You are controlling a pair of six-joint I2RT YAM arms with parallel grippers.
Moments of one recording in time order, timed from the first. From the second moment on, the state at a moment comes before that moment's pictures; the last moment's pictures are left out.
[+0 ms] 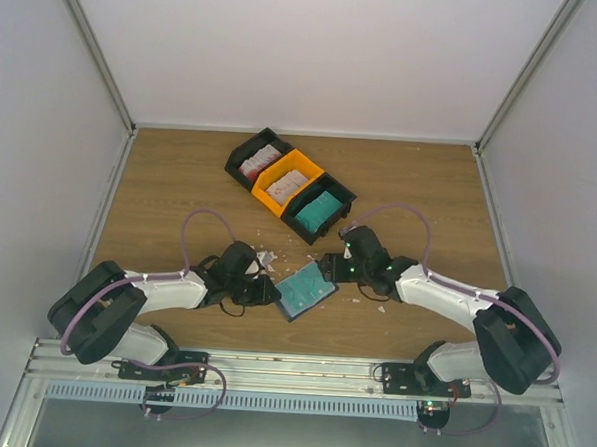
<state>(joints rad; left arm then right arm) -0.68 1.39 0.42 0.06 0.41 -0.79 0.72 1.35 0.64 -0.17 -0.07 0.57</state>
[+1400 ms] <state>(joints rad) -0.71 1.27 0.49 -0.05 0.38 -0.74 0.62 1.34 0.68 -0.22 -0.14 0.45</state>
